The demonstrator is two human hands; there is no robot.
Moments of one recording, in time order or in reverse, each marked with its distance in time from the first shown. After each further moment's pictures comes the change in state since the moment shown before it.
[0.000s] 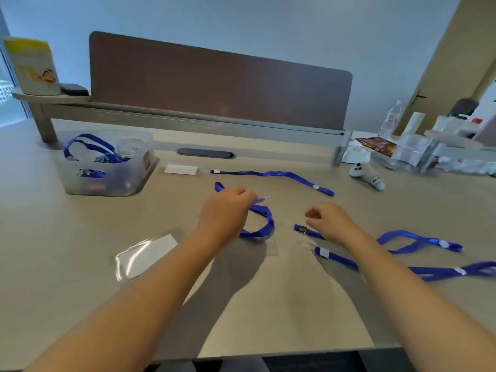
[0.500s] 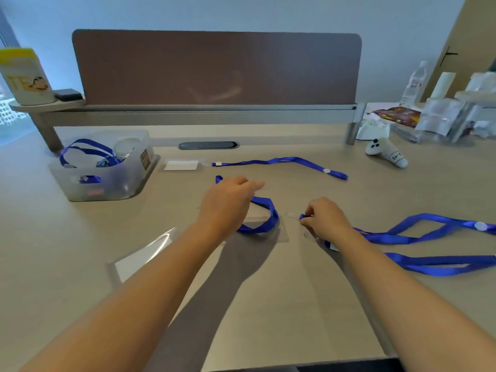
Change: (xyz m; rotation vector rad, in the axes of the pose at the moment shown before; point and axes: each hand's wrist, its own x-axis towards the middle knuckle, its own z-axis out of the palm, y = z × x) left_hand 0.022 0.005 0.012 0.036 -0.041 0.010; right_hand 0.040 0.015 0.041 -0.058 0.024 0.004
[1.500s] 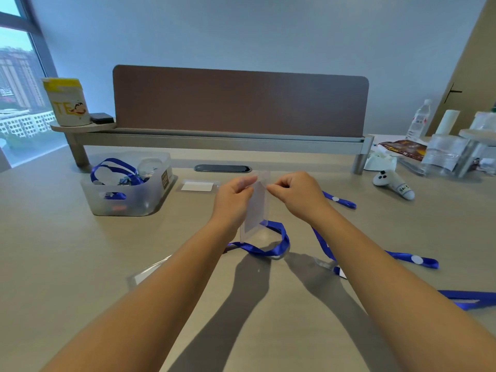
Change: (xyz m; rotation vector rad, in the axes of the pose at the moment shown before) left_hand 0.013 0.006 -0.038 -1.021 0.141 -0.587; right_hand -0.024 -0.103 -0.061 0.403 0.192 -0.366
